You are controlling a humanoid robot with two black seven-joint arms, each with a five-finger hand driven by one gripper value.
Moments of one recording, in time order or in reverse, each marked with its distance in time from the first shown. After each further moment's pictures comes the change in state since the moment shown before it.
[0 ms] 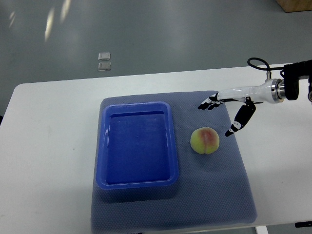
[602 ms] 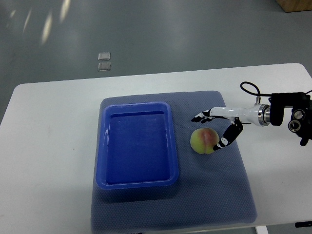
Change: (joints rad) left arm 0.000 0.000 0.000 0.001 -0.002 0.001 0.001; right arm -0.156 0.093 -0.003 -0.040 -0.012 -0.205 0.001
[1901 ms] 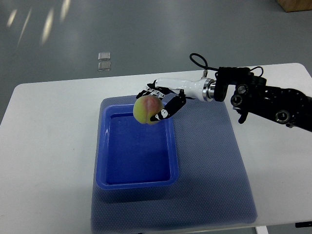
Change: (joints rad) left arm 0.000 0.000 0.000 -0.001 0.002 0.004 0.000; right arm 0.235 0.414 -0.061 -0.241 0.185 -0.088 0.001
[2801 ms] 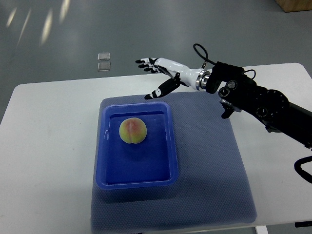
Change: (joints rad) left arm 0.000 0.000 0.001 0.002 -0.002 0.000 0.000; right arm -0.136 0.084 0.415 -0.168 0.041 -0.065 0.027
